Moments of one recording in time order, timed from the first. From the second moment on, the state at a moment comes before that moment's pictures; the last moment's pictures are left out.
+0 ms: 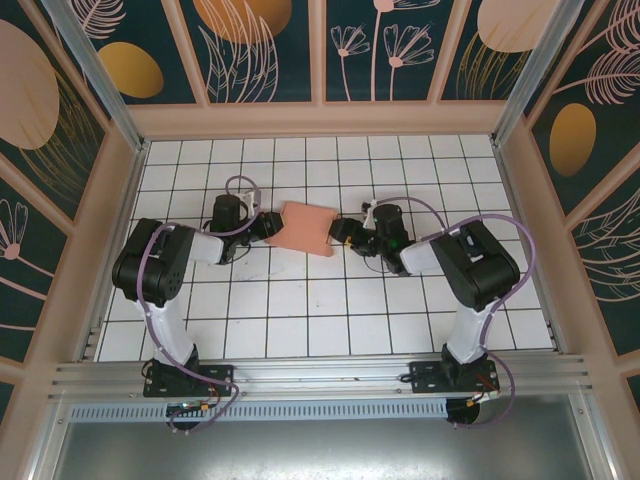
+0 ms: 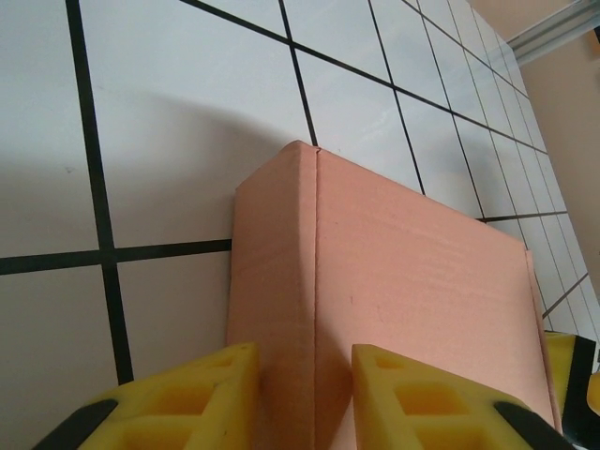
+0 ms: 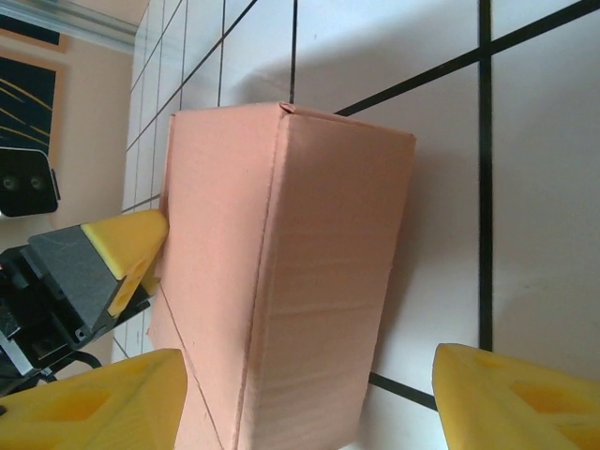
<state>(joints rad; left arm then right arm) -0.25 1.90 0.77 0.55 0.53 -0.61 0.49 1.85 0.71 0.63 -0.47 0.92</state>
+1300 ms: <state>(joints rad) -0.16 2.03 0.78 0.78 0.66 -0.69 0.51 1.96 0.89 0.59 -0.47 1.02</state>
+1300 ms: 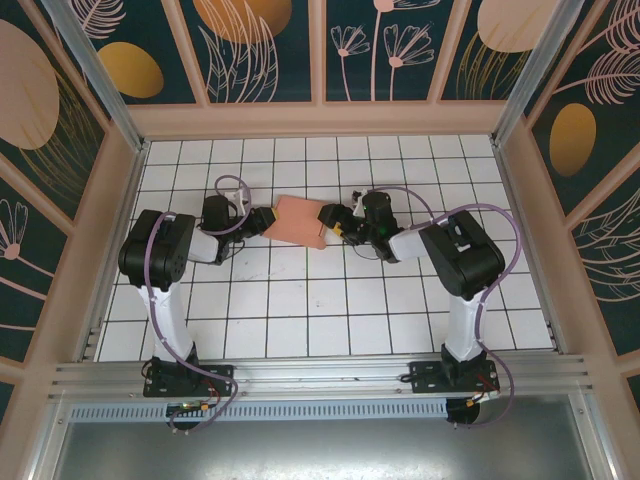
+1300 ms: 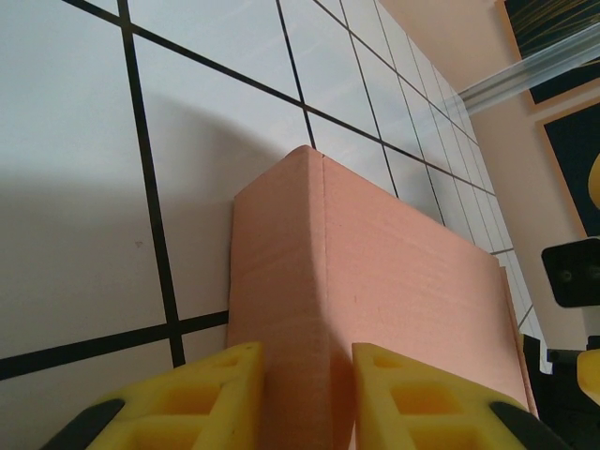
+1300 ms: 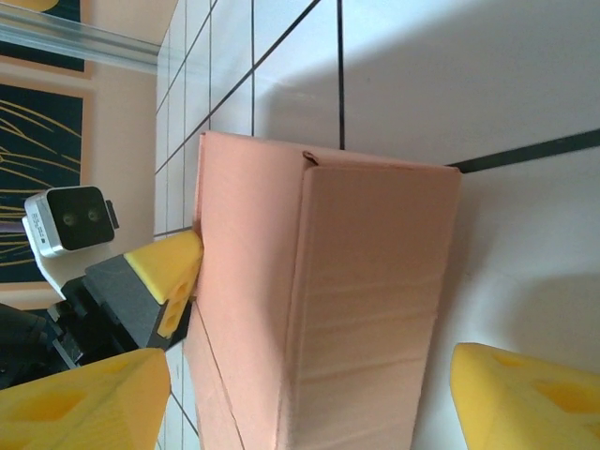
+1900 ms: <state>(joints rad) -0.14 2.05 0.78 0.81 0.69 -0.71 0.52 2.04 0.96 0.61 -0.56 1.07</state>
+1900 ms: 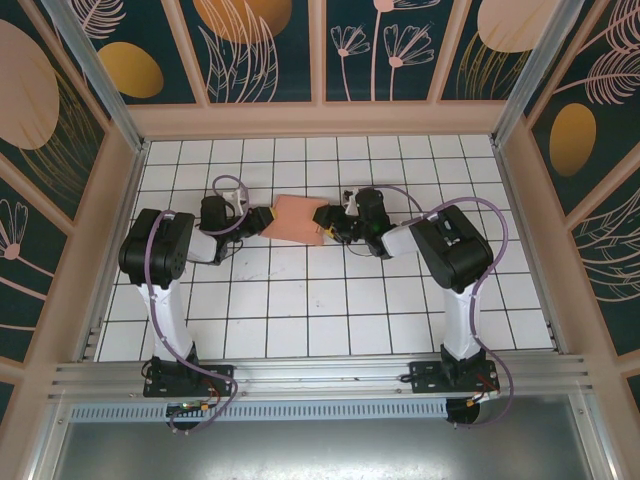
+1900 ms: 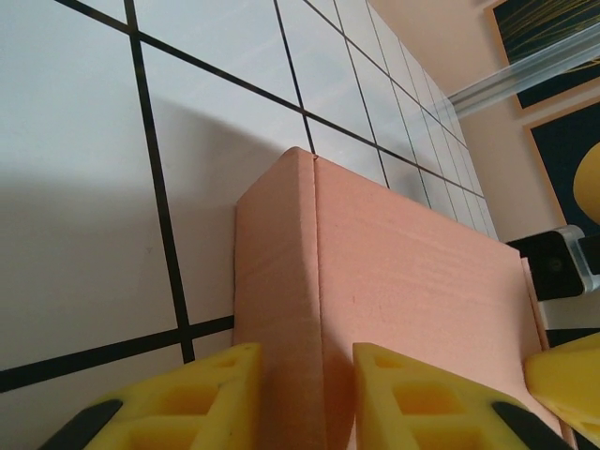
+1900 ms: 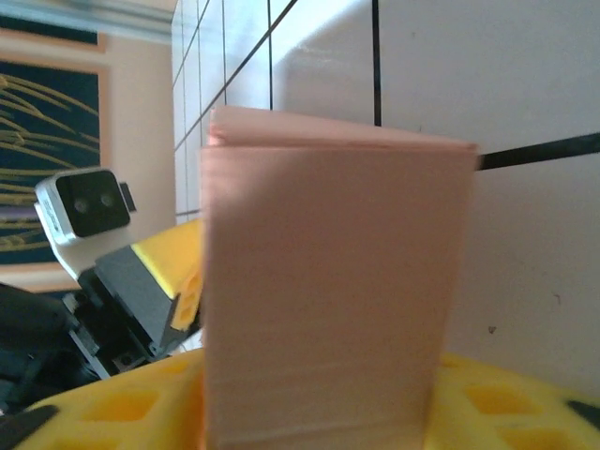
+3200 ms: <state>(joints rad) -0.77 1.40 0.35 1.13 -0.29 0.59 0.43 1.58 0.81 0.45 -0.63 0.98</state>
